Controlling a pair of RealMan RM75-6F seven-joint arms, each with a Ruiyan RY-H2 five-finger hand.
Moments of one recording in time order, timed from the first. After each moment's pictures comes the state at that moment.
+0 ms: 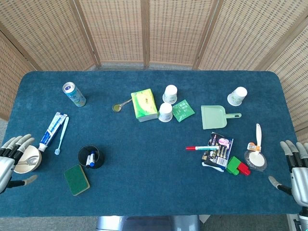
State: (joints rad) left arm -0.11 -0.96 0.03 -1.65 1.66 1.45 -0.18; right arm -0.02 -1.06 0.07 -1.67 -1.56 1.63 -0.10
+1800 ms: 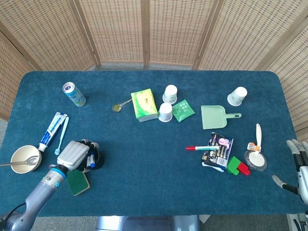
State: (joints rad) left arm -0.51 -1.24 -0.06 -1.80 1.19 0.95 0.48; right arm -0.02 -1.03 0.08 -1.66 -1.53 1.60 0.04
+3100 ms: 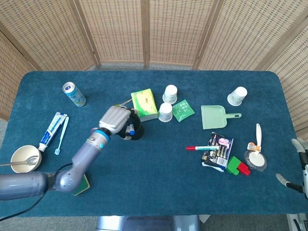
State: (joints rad) left arm -1.09 -1.37 -0.28 -1.75 0.49 0.89 0.66; right arm -0.01 -1.01 0.09 -1.63 -1.49 1.58 0.11
